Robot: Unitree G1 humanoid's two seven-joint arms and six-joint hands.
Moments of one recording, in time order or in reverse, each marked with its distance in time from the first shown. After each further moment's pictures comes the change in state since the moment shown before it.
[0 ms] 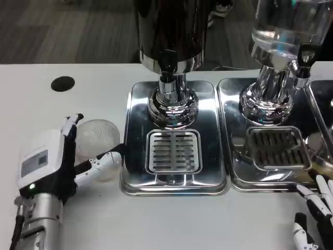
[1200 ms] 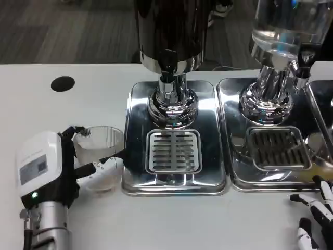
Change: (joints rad) left arm 0.037 -0.046 -0.033 -0.010 0.007 0.032 0.213; right arm 0.002 0.000 -0.009 0.050 0.020 -0.048 -0.012
